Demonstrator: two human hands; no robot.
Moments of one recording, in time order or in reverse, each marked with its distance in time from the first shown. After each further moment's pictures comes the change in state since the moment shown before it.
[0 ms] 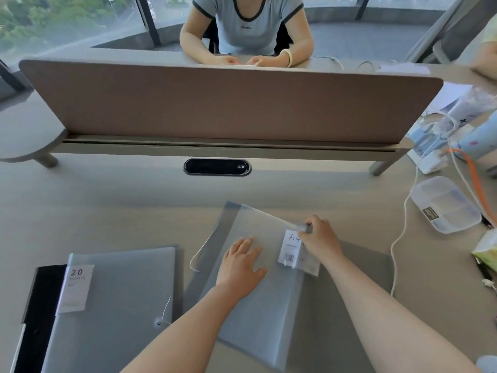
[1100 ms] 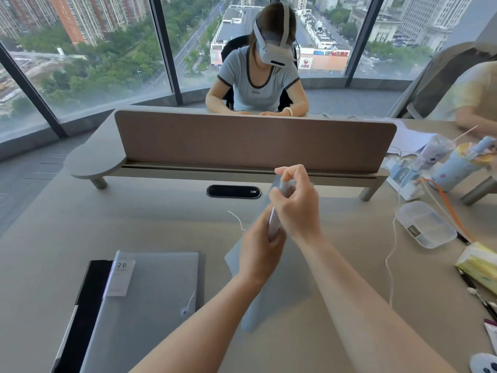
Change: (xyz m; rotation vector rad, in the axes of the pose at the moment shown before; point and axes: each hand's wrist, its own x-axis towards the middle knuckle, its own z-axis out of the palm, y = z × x) left_hand -0.108 0.086 -0.100 -0.754 0.576 0.205; right_hand -0.175 -0.162 -0.077 0.678 0.398 -0.685
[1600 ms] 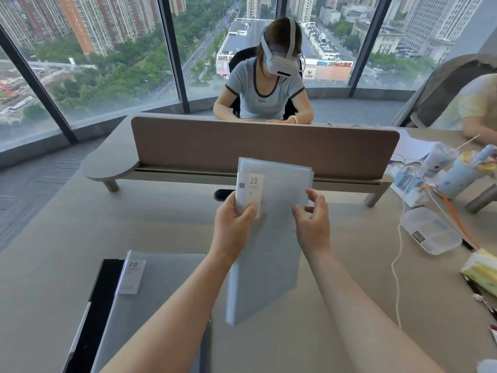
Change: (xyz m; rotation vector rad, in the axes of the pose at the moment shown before) left_hand 0.016 0.021 -0.071 -0.347 0.145 -0.035; right_hand -0.018 0.050 -0.003 0.002 0.110 0.255
